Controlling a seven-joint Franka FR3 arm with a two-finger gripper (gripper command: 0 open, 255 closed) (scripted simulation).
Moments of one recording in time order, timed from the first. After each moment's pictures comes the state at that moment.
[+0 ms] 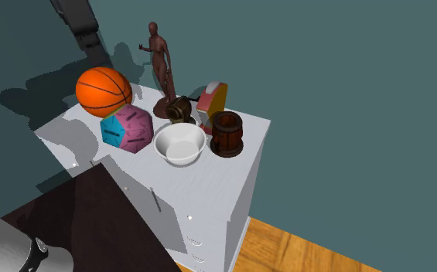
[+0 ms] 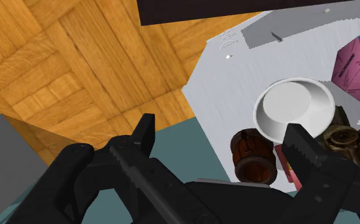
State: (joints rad) arm 0.01 -0.82 -0.01 -2.32 -0.12 1.53 0.15
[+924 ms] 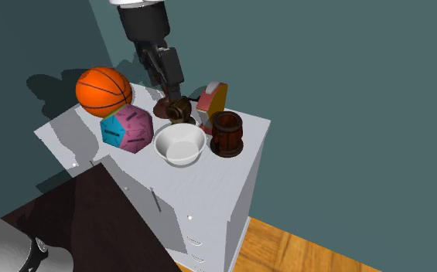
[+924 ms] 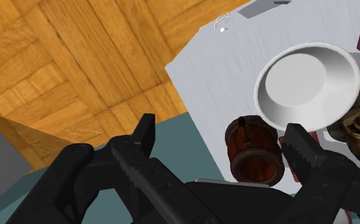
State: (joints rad) arm 0.02 -0.51 -0.03 -2.39 -0.12 1.92 0.18
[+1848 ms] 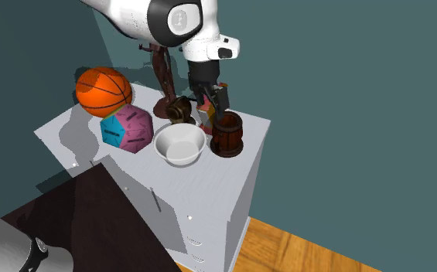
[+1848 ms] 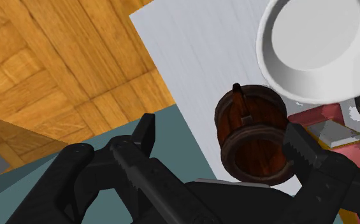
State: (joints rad) arm 0.03 0.02 -0.04 -2.21 -0.10 2.27 0.19
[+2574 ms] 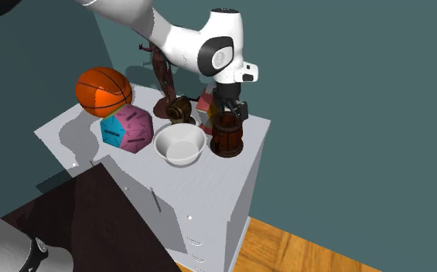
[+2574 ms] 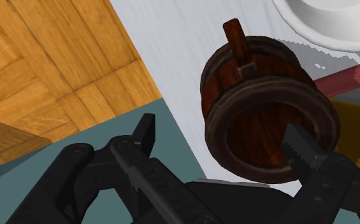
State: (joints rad) arm 0.04 0.45 -0.02 -1.88 -0.07 2.38 0.18
